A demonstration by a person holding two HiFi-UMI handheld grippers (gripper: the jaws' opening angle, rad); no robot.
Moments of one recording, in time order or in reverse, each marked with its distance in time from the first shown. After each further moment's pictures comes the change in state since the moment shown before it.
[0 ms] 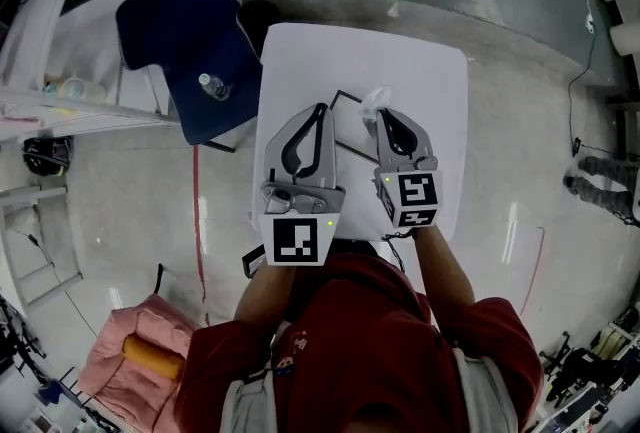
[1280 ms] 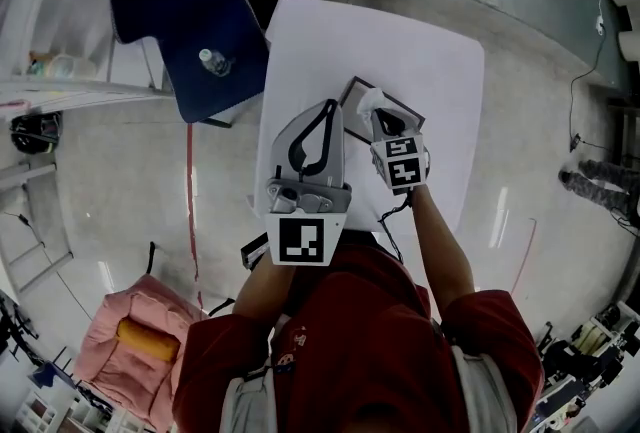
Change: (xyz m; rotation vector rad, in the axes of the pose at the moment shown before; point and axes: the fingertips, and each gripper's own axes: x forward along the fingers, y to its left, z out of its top) left arm -0.002 0.038 -0.039 -0.029 0.054 0.016; right arm 0.078 0.014 -0.160 -0.031 0.491 0.083
